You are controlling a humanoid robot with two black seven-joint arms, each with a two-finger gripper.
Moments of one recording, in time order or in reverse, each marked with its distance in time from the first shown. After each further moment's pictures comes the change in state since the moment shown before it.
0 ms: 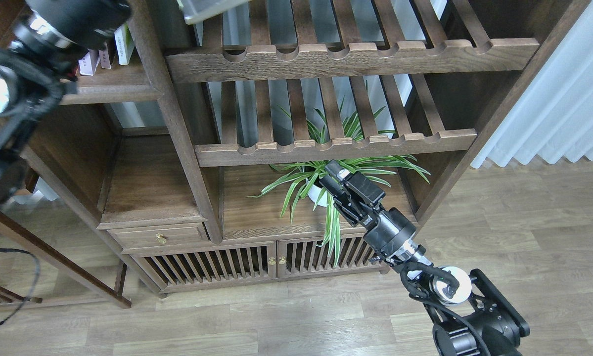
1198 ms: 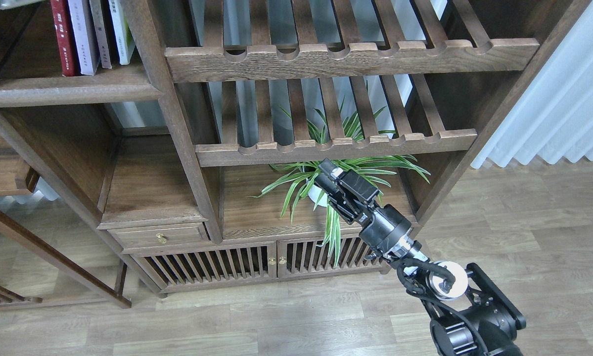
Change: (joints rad) left arm 0.058 0.599 0.055 0.005 -0.100 0.000 -0.023; right arm 0.029 0.000 -0.031 -0.020 -0.007 0.000 0.000
